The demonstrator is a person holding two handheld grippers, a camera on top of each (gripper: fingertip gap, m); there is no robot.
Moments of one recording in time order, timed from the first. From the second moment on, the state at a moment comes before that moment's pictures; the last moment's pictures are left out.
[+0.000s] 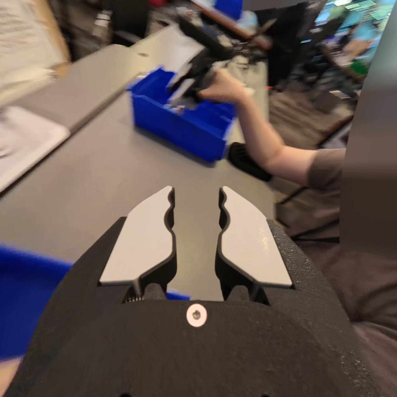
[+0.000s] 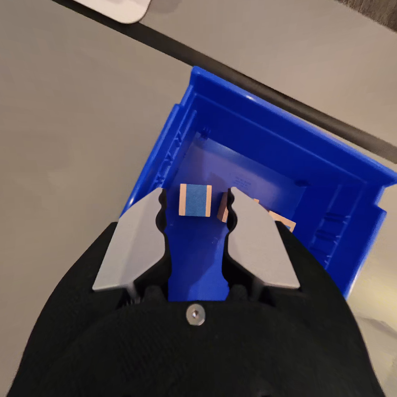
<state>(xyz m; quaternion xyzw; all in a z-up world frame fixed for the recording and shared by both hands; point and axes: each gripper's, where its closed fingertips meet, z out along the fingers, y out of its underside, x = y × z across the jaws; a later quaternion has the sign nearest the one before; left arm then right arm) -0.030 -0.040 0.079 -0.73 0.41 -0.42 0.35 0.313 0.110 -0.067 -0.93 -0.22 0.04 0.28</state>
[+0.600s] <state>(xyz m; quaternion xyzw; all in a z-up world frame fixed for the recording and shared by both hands) -0.229 0.061 -0.074 -0.90 0.35 0.11 0.25 0.303 0.102 -0.076 -0.93 -0.28 0.03 0.26</state>
